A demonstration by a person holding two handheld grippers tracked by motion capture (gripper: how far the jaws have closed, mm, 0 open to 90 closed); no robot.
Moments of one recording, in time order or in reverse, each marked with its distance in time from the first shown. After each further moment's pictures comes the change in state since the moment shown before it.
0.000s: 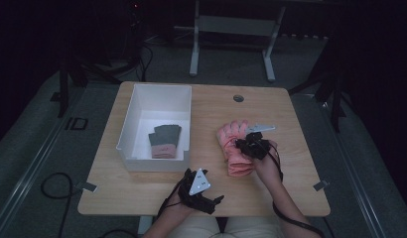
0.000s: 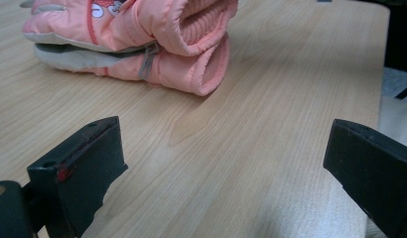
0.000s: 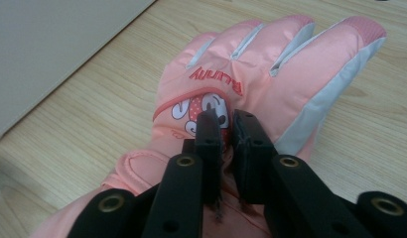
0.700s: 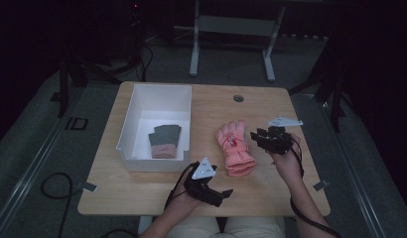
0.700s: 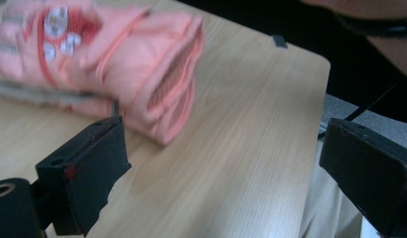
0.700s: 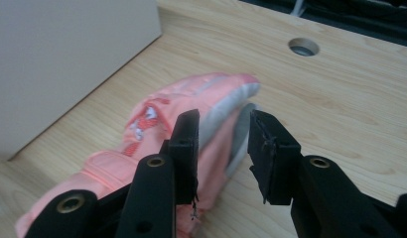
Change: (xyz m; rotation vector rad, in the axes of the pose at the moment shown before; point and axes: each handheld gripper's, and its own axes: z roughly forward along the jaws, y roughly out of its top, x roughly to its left) left arm 0.003 0.055 -0.004 -0.021 -0.125 -0.105; right arm -0.032 0.011 -0.063 -0.130 -0.038 -0.011
